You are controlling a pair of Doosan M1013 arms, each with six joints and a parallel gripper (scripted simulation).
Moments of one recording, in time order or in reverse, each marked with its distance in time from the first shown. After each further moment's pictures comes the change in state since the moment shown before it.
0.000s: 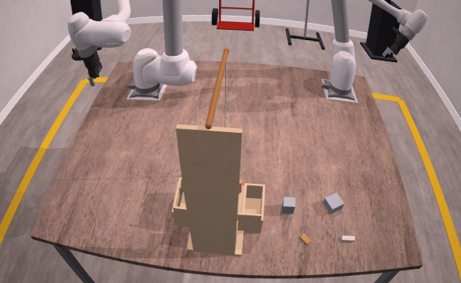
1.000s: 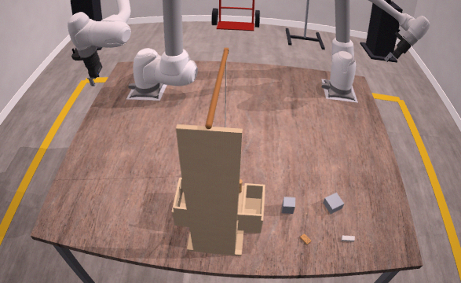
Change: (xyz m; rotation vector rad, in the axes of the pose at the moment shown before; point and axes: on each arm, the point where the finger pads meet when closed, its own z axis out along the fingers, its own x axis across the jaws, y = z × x) left arm 0.042 0.013 0.012 0.041 0.003 -0.169; right arm 0.000 0.000 0.000 0.000 0.000 0.000
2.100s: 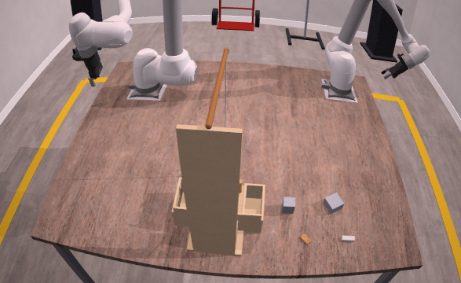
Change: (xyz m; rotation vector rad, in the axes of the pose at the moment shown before) left arm 0.197 0.041 0.100 0.233 0.060 -0.734; right arm -0.001 0.002 0.001 0.013 0.001 -0.004
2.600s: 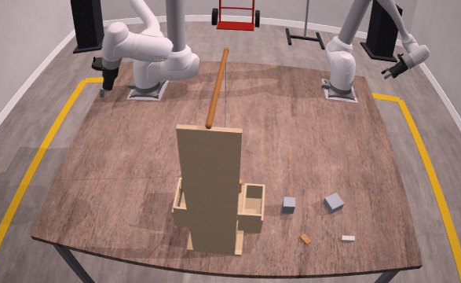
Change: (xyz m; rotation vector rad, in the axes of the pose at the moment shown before) left arm 0.000 0.000 0.000 0.000 0.000 0.000; right arm -0.042 0.060 0.028 0.333 -0.050 -0.139
